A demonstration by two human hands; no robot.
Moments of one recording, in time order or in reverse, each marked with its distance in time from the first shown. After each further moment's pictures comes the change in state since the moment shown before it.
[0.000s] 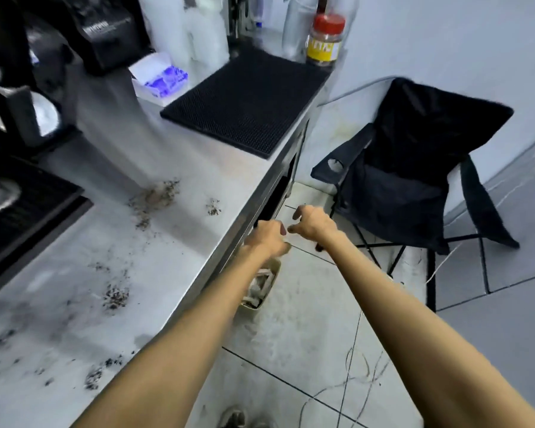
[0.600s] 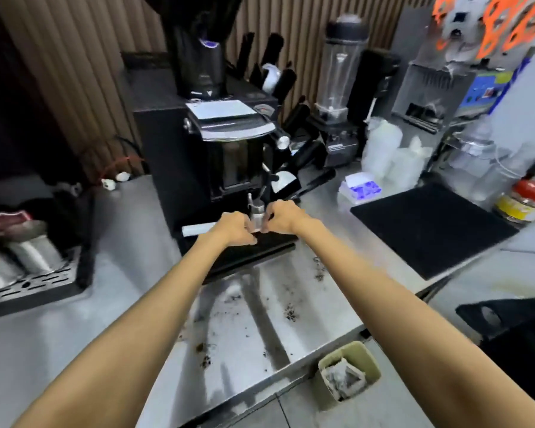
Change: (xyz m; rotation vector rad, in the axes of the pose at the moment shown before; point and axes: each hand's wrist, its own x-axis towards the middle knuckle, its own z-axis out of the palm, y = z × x) left_hand -0.250 -0.178 -0.260 -0.109 0.436 -0.488; right_hand -0.158 -0.364 -0.017 -0.273 -0.158 -0.870
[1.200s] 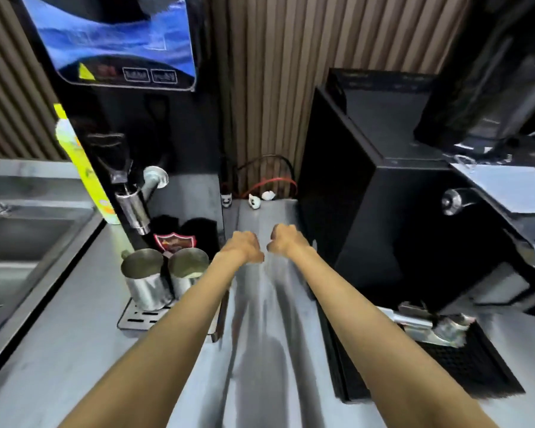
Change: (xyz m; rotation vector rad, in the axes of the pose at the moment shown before) left_hand 0.078 -0.306 -0.115 -0.106 0.126 -0.500; right_hand 0.221 -0.288 0.135 -0.050 -0.159 -0.223
